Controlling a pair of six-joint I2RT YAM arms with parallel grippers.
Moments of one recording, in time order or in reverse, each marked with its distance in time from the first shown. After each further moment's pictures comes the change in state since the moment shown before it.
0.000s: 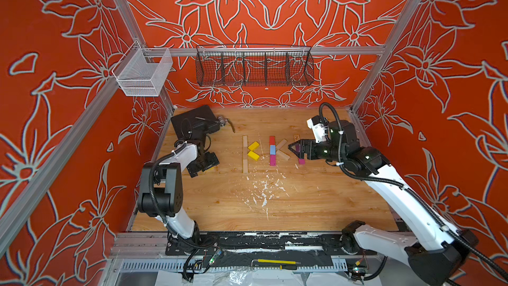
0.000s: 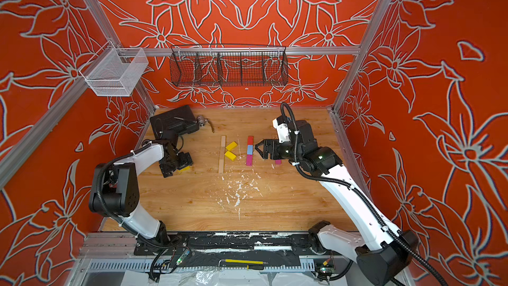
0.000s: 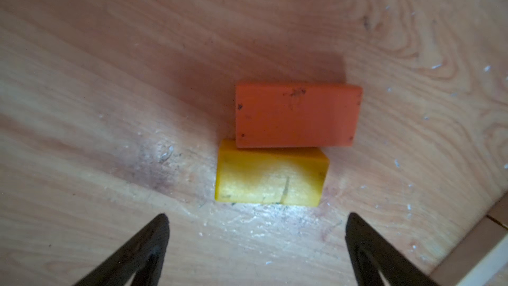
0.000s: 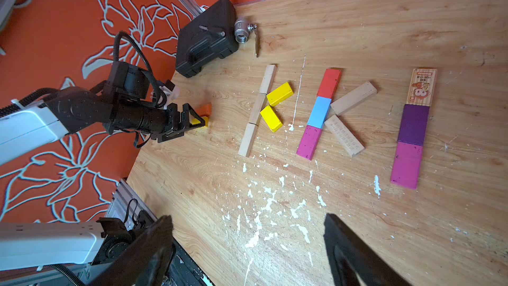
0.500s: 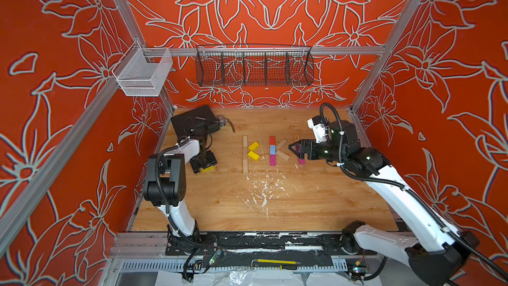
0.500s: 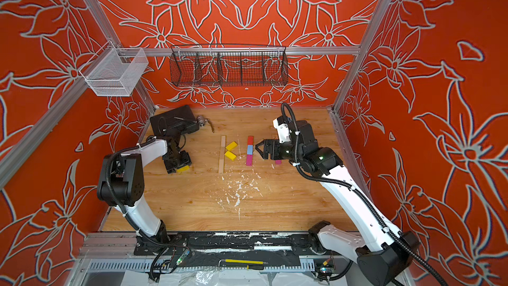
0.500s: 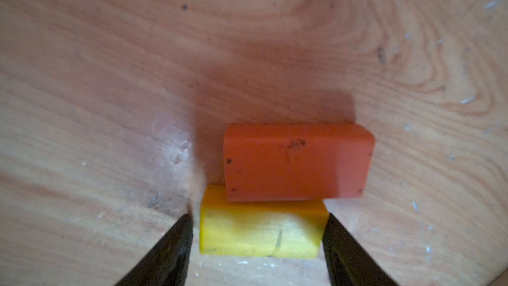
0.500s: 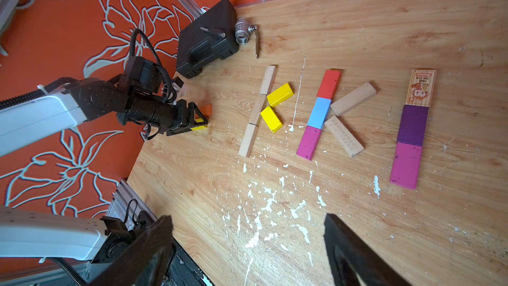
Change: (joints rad) left arm -0.001 0.106 0.074 -0.009 -0.026 0.027; right arm 0.000 -0.008 -0.004 0.002 0.001 0.000
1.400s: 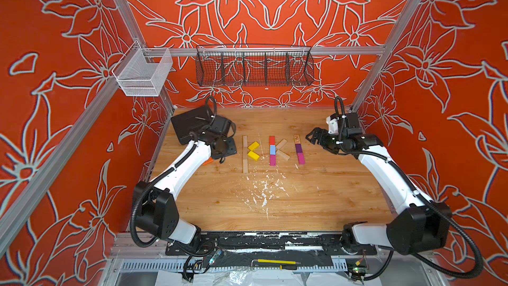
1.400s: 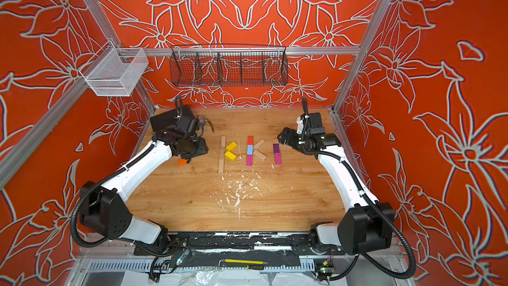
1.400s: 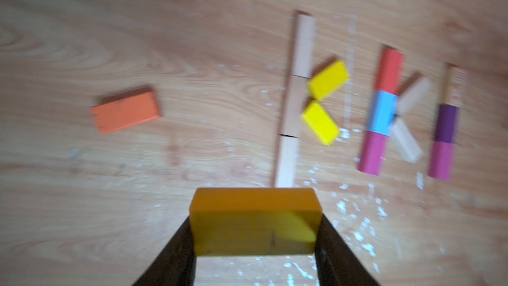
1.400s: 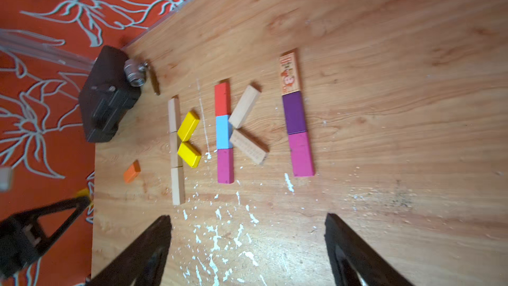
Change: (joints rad) left arm -0.474 -0.286 0.216 -0.107 -0.014 -0.120; right arm -0.361 0.228 0.024 -0.050 0.046 0.081
